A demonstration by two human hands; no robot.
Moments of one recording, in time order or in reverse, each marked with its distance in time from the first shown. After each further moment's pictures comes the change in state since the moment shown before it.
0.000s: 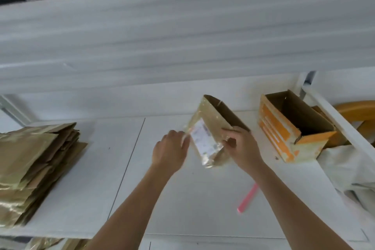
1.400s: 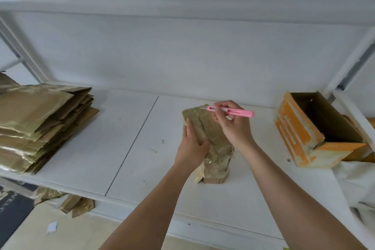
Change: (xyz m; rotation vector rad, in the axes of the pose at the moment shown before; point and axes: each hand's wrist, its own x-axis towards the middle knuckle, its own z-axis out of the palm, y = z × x) left_hand -0.030 0.012 0.048 -0.666 -0.110 -0.322; right_hand 0.031 -0.055 0.036 0.689 -0.024 0.061
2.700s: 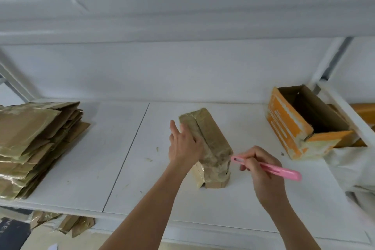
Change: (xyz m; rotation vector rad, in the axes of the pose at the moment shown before) left_hand 0.013 0.019 -0.003 0.290 0.104 -0.016; right_hand -0.111 -0.006 -0.056 0.008 0.147 0.024
